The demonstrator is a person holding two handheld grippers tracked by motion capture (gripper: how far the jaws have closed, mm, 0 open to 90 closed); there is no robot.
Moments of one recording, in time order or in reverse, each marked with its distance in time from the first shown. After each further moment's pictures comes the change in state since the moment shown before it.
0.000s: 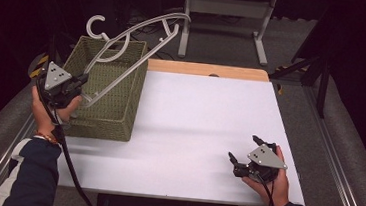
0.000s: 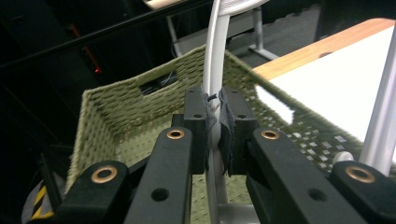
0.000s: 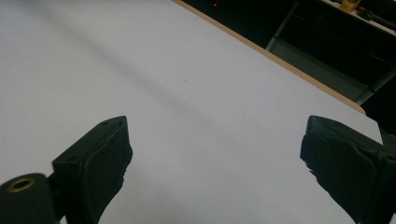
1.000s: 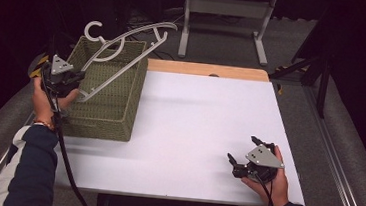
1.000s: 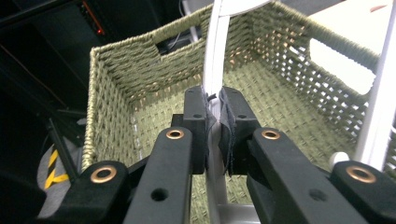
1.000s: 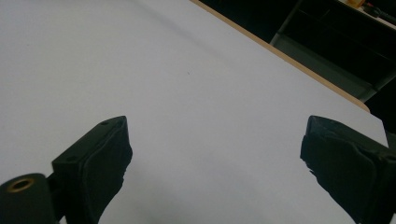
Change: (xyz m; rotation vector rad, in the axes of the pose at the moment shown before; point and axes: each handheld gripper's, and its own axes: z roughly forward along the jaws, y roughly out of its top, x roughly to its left) left arm 0.033 -0.011 0.045 0.179 0.024 0.000; right arm 0.001 -0.002 0.003 0.024 0.011 -0.019
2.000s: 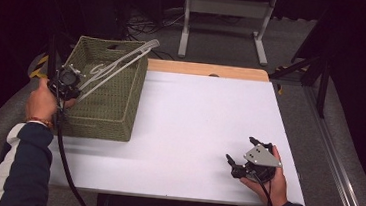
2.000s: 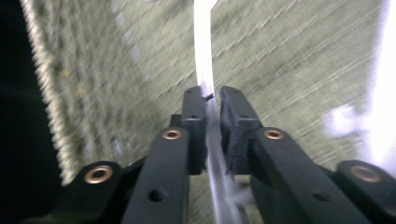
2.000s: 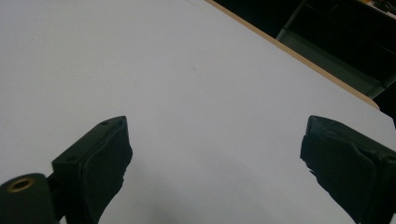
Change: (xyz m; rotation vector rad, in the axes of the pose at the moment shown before) left arm 0.001 -0.006 0.033 0.547 0.028 0.195; right arm 0.002 -0.001 0.004 0.019 0.021 -0.008
